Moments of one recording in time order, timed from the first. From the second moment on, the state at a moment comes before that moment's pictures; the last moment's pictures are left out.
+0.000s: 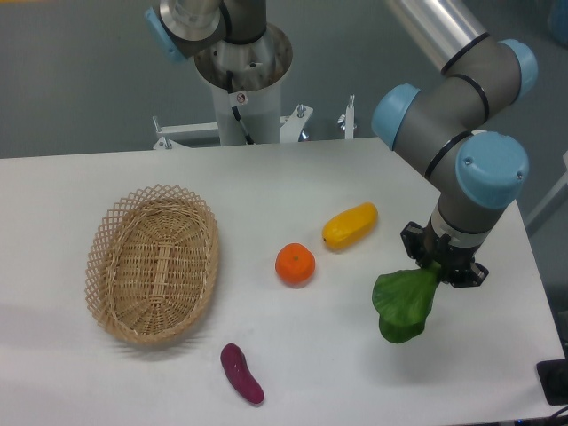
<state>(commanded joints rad) 2.63 -2.10 -1.30 -1.26 1.56 1.36</state>
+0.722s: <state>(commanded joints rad) 2.60 -2.11 -1.29 -1.27 1.59 1.29</state>
